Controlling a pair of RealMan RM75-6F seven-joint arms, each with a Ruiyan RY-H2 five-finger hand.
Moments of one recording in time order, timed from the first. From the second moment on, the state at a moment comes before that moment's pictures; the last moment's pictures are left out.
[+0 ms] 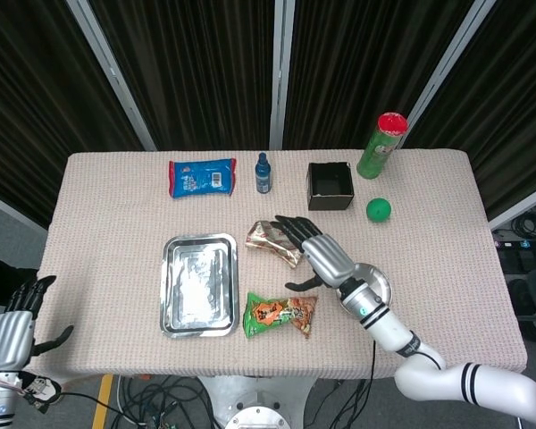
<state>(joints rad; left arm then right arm) -0.02 -1.36 0.02 -1.31 1.52 1.57 -0.26 0.71 -1.47 0.28 -1.63 -1.35 0.92 0.09</state>
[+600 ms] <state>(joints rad) -0.02 -1.36 0.02 -1.28 1.54 1.56 -0.32 0.94 -1.85 0.36 -1.23 -0.75 0.87 -0.36</state>
